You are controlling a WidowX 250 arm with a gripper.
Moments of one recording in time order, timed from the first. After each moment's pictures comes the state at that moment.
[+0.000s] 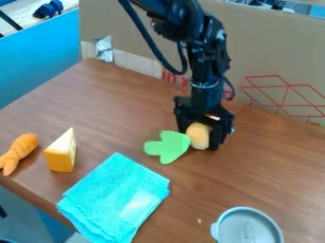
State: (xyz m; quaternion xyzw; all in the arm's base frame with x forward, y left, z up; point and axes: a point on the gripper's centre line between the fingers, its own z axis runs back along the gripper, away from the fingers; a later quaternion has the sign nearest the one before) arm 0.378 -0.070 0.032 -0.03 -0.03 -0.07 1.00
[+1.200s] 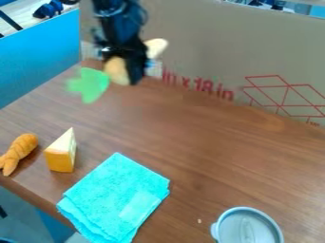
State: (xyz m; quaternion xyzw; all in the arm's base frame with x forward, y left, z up) arm 0.340 0.080 0.130 0.01 -0.15 -0.04 0.99
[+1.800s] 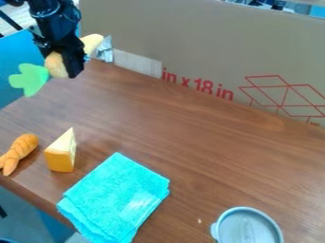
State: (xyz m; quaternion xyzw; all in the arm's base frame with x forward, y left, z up) arm 0.325 0.183 0.117 0.05 -0.15 0.02 0.99
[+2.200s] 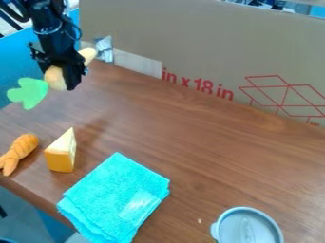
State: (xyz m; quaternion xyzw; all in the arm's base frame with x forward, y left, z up) arm 0.327 0.196 0.087 0.06 -0.13 0.08 0.99
